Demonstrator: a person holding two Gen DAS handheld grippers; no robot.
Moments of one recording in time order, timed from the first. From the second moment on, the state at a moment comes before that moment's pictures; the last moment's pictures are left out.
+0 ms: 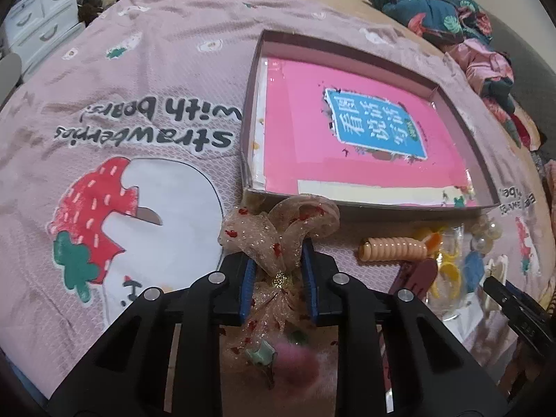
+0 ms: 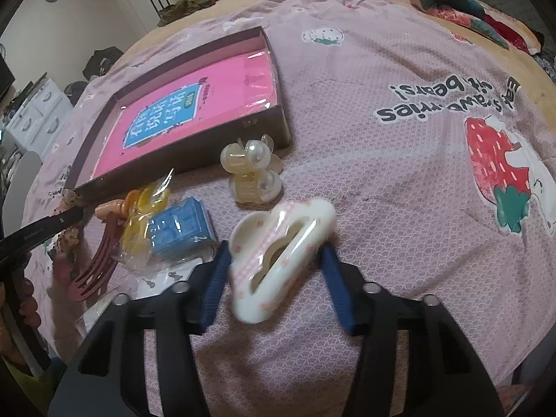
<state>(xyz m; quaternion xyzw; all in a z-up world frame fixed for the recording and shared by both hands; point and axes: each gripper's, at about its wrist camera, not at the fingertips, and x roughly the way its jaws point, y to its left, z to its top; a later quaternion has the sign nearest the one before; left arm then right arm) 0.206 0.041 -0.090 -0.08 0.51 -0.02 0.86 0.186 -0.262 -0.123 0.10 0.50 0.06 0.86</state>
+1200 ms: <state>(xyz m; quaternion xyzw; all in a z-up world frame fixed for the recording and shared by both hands) 0.267 0.025 -0.010 -0.06 0.43 -0.02 0.90 0.274 -0.246 -0.014 0.00 0.38 0.19 0.90</state>
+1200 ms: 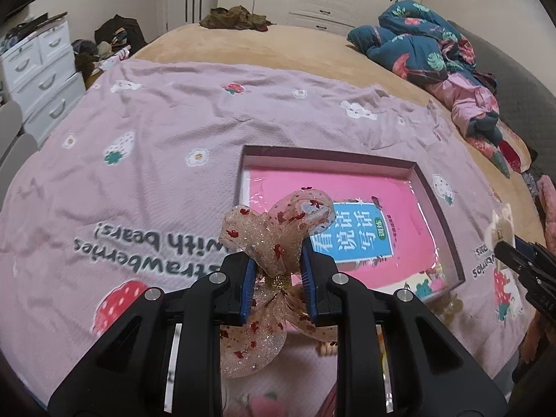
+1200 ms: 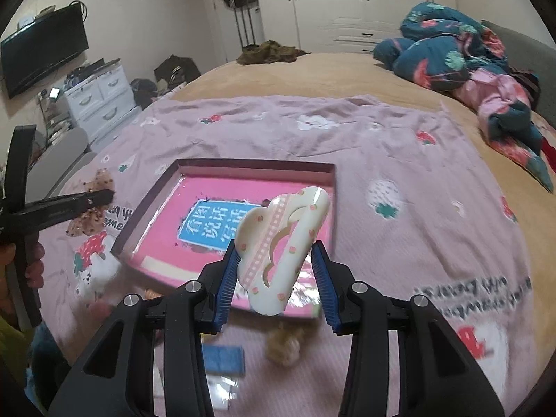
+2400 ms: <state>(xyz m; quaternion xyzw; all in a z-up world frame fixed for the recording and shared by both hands) 0.309 0.001 -0.089 0.00 0.50 -0.03 0.87 0.331 -0.220 -0.096 -0.02 0.47 0.17 0.87</state>
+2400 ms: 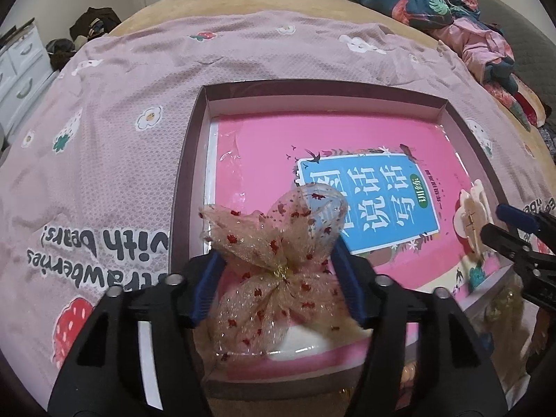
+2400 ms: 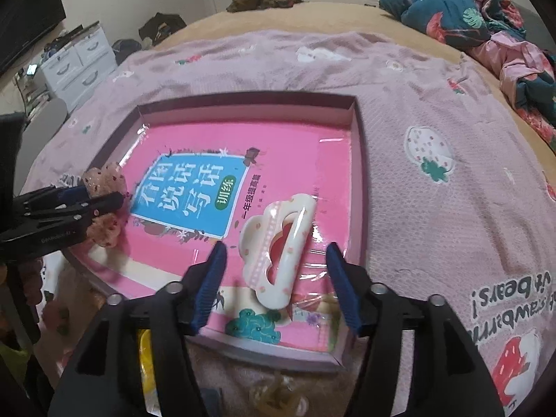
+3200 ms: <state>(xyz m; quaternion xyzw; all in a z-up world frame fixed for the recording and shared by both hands) 0.253 0.013 0.008 -0.02 0.41 -0.03 0.91 0.261 -0.257 -0.007 0.01 0.37 0.15 0.92</state>
